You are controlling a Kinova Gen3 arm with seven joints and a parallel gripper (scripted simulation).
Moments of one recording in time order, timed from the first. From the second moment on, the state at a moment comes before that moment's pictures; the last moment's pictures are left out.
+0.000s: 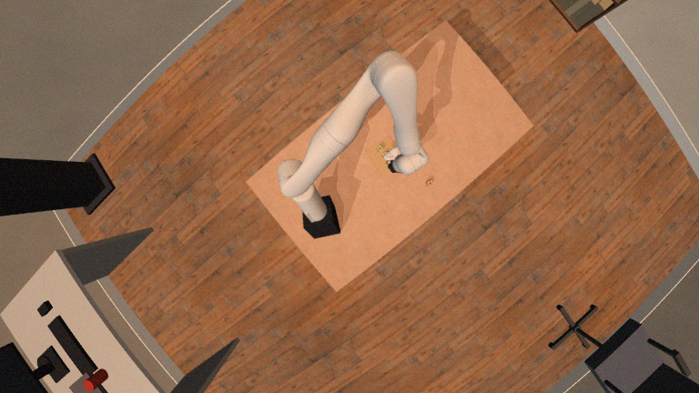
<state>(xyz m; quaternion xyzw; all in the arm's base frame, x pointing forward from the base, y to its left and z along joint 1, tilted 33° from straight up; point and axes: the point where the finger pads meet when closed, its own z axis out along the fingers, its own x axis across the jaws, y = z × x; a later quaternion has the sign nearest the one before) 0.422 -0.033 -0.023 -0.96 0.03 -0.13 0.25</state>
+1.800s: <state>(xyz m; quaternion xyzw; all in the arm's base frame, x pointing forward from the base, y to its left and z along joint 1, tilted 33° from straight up) 0.400 -0.055 0.017 -0.96 0.03 -0.12 0.25</state>
